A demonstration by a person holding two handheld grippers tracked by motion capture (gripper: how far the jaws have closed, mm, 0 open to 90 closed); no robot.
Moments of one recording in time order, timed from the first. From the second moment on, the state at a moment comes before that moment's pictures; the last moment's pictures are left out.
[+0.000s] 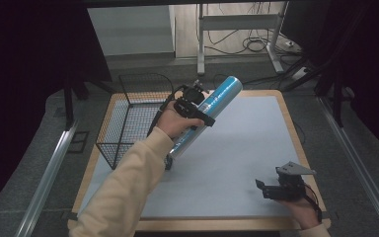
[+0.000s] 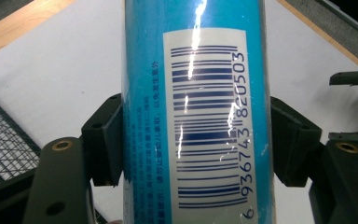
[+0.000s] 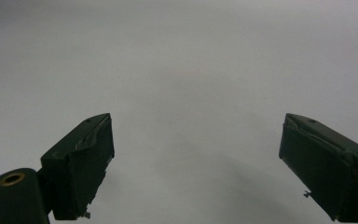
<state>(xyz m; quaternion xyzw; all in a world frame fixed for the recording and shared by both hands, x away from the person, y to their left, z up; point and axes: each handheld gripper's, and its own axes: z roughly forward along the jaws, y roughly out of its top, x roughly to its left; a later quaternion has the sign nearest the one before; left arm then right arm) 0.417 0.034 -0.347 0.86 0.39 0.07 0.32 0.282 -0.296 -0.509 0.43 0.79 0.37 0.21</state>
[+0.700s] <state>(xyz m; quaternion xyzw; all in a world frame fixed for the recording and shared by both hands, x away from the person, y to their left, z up) 0.433 0.077 -0.328 0.84 0.43 0.09 0.33 0.282 -0.295 -0.508 0.43 0.79 0.37 0.21</state>
